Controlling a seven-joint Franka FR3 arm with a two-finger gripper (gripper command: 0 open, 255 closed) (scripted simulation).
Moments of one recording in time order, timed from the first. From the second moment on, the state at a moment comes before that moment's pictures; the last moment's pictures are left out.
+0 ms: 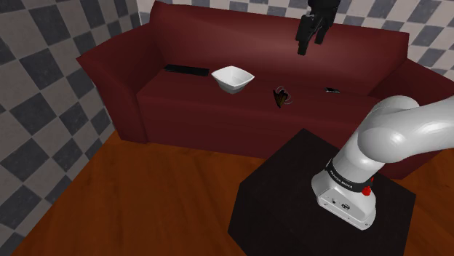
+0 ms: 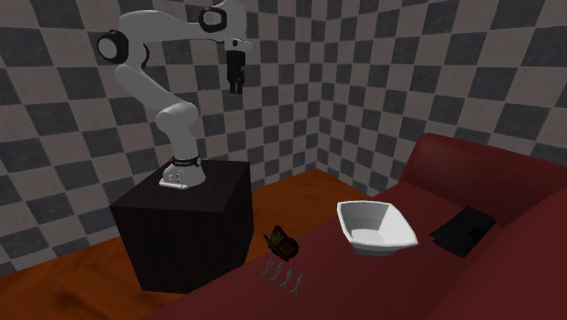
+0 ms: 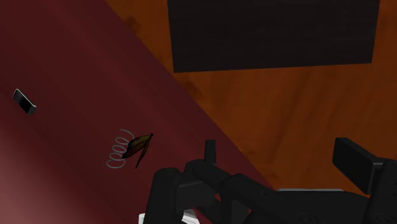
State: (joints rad) arm 0.02 -0.83 0.07 -2.36 -0.12 1.49 0.08
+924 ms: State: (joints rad) arm -0.10 -0.85 -0.06 -2.74 -0.22 2.01 0.16
